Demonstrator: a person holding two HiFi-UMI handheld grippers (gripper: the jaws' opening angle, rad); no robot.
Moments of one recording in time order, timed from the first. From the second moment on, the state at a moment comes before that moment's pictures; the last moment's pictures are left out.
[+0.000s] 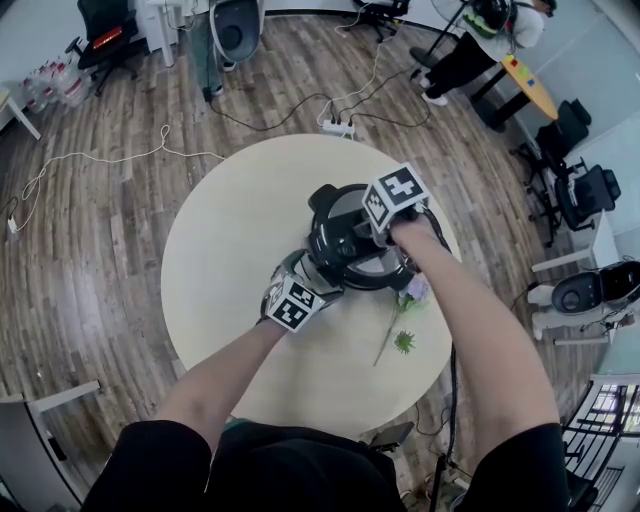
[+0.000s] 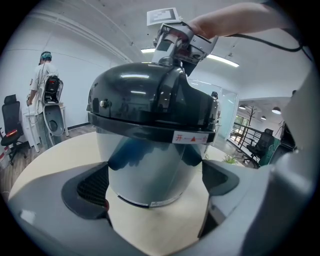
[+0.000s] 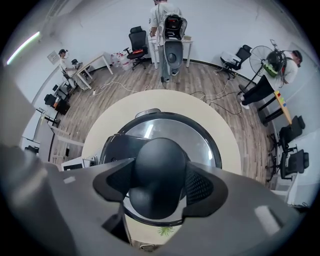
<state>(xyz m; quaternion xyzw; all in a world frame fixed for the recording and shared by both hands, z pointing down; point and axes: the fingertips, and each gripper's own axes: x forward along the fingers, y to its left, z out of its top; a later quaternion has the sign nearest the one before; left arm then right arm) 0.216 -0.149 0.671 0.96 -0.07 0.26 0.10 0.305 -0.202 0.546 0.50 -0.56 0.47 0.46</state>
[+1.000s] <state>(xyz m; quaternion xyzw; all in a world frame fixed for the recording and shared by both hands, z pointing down) 0.207 -0.153 0.665 0.95 -0.04 0.27 0.12 0.295 -0.191 0.544 0.39 -0.65 0.35 0.55</state>
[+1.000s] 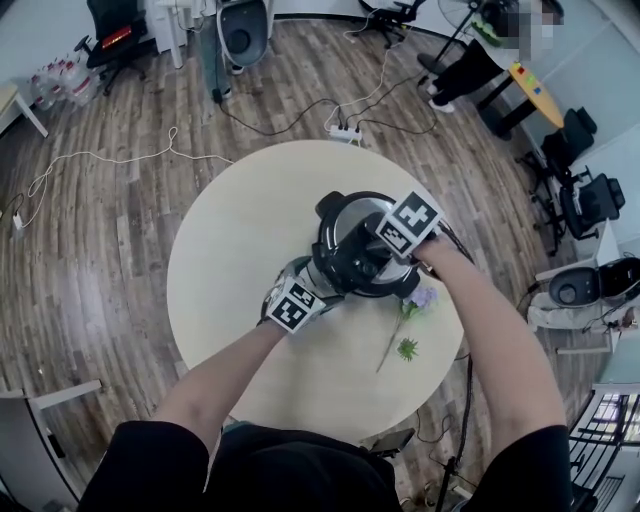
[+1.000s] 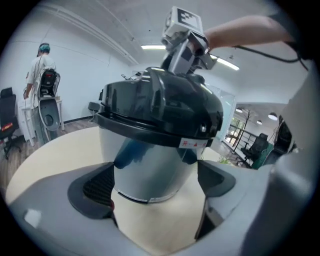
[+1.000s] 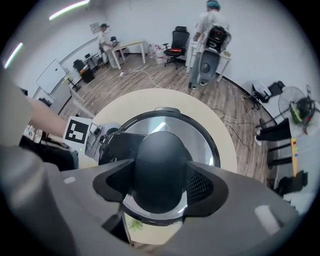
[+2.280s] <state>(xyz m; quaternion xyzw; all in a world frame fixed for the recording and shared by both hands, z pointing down) 0.134 -0.134 0.304 0.98 -0.17 -0.04 -0.04 0.279 -0.006 0.330 0.81 -0.58 0.00 -0.02</state>
